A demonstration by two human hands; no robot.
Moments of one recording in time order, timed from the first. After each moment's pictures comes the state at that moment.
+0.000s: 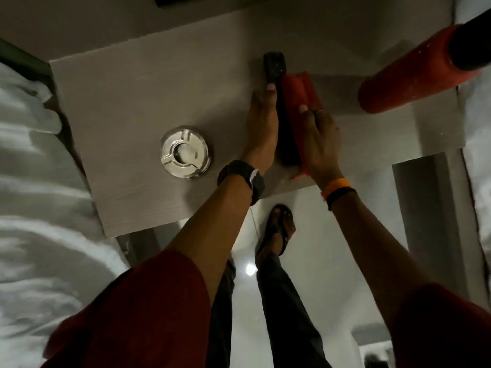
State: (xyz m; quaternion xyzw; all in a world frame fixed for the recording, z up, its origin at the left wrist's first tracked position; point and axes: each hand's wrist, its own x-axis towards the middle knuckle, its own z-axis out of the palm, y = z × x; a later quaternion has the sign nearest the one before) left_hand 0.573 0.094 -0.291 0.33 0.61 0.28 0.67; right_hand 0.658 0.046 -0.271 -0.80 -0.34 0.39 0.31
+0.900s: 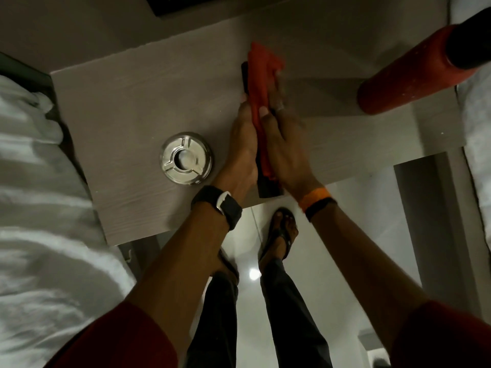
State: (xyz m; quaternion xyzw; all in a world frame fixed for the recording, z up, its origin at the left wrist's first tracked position) left_hand 0.543 0.085 -0.256 0.16 0.63 0.32 0.69; right_hand 0.612 0.055 -0.259 -0.70 -0.43 0.46 0.35
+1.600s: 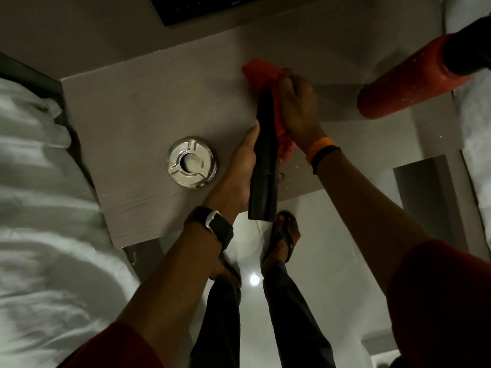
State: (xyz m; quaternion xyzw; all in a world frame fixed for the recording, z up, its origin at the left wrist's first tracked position) left_hand 0.519 0.062 -0.250 0.12 0.54 0.19 0.81; right_hand 0.638 0.114 -0.263 -0.74 -0.40 0.42 0.35
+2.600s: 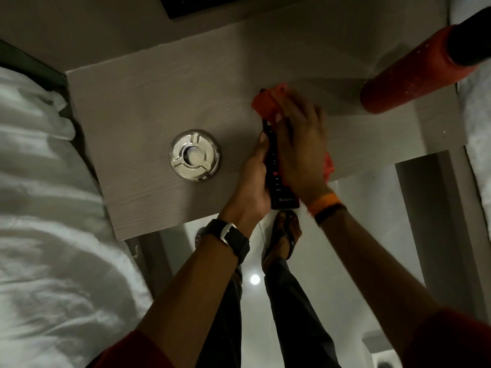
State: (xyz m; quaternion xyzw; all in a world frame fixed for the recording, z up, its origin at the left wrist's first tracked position) left_hand 0.526 0.025 -0.248 0.01 0.50 0.26 0.83; right_hand 0.616 0.037 -0.258 -0.76 -0.55 0.22 0.26
